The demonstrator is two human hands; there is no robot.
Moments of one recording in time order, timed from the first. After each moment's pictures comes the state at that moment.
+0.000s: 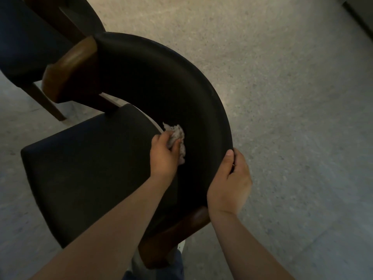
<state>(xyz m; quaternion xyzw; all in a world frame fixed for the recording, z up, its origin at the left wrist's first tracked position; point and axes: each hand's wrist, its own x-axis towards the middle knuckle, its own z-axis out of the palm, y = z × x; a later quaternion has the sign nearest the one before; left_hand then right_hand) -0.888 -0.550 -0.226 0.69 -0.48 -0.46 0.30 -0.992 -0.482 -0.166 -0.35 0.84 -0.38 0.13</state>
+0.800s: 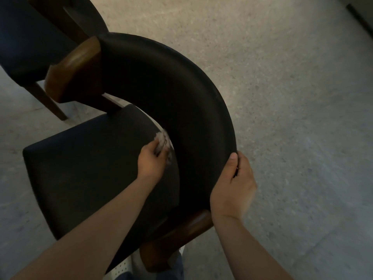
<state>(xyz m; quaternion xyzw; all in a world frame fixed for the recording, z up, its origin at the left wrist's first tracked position) -0.850 -0.551 -0.254 0.69 -0.40 -0.54 0.27 -0.993 -0.481 -0.165 -0.35 0.85 -0.37 0.14</state>
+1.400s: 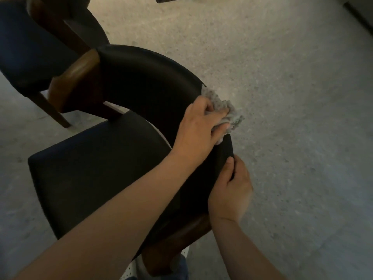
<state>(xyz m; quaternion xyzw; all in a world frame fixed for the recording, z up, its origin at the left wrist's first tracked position) -0.927 -0.593 -0.153 0.48 -0.76 -0.25 0.35 -0.990 -0.483 -0.165 -0.35 0.85 -0.37 0.12</state>
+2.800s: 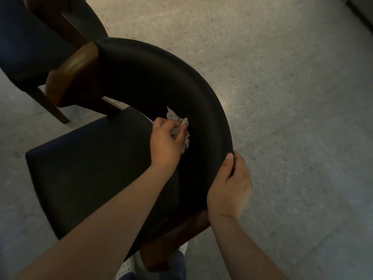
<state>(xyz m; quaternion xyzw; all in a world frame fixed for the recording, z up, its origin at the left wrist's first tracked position) -0.891 -0.576 -0.203 0.65 -0.54 -0.38 0.36 -0.990 -0.483 -0.164 -0.35 0.85 -0.37 0.13</state>
